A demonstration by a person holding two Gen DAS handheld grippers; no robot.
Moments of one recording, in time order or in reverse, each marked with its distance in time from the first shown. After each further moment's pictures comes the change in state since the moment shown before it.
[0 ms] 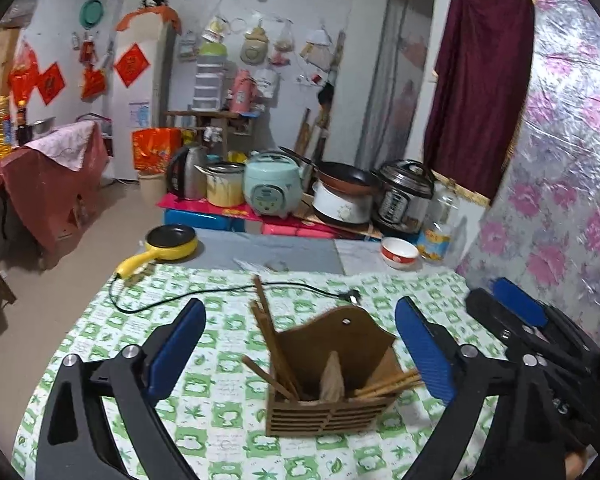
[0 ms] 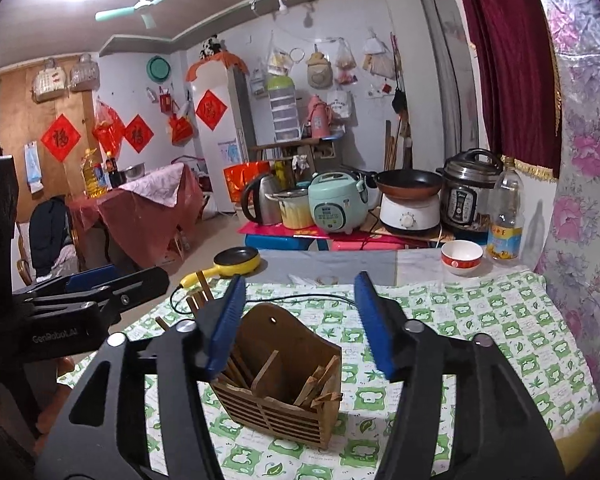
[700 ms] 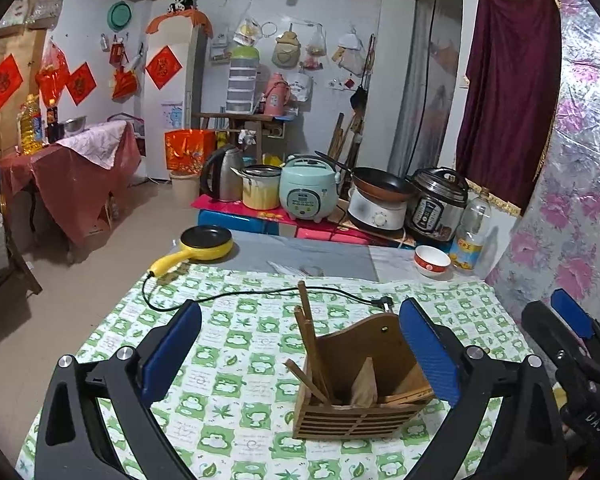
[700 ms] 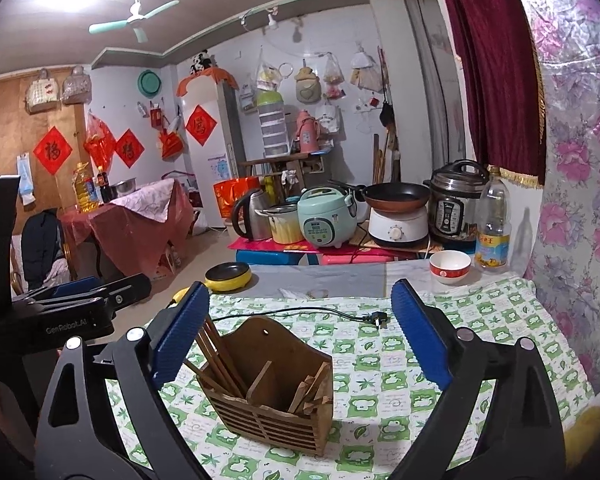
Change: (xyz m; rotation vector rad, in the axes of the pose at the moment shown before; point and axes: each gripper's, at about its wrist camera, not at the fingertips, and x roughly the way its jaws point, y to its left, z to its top) left arm -0.005 0.009 0.004 -0.029 -0.015 0.118; right arm -0.013 -0.002 0.002 0.019 -0.055 -0.039
